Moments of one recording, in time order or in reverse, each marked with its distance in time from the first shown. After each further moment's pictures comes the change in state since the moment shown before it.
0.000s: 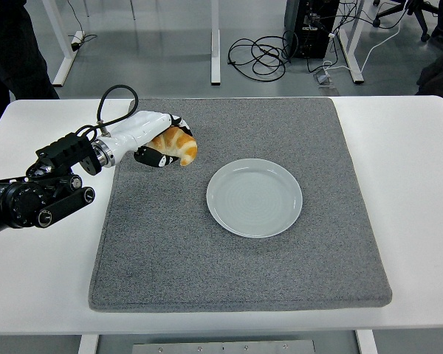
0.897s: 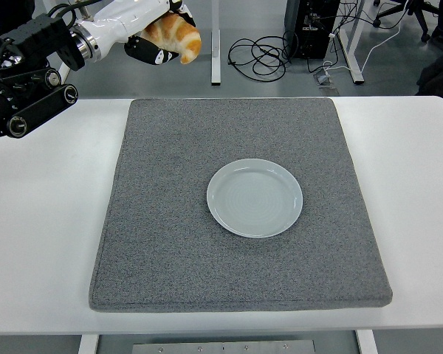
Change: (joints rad) left arm -0.329 0.057 0.004 0.001 -0.038 -0.086 0.000; right arm 0.000 0.000 0.000 0.000 0.000 0.000 0.000
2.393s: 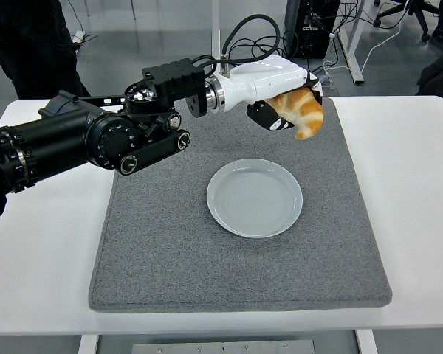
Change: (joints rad) left arm -0.045 -0.344 0.114 -0.019 0.007 -0.032 -0.023; right arm 0.000 0.000 0.000 0.000 0.000 0.000 0.000
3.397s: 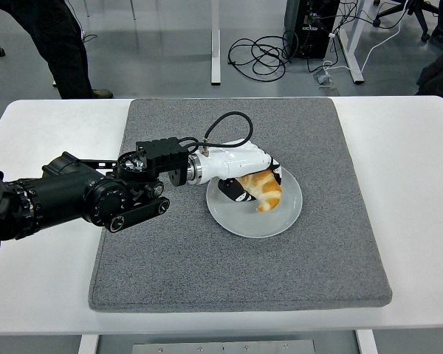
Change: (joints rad) left arm 0.204 0.000 0.153 0.002 0.059 0.040 -0.001; right arm 0.000 0.000 0.000 0.000 0.000 0.000 0.000
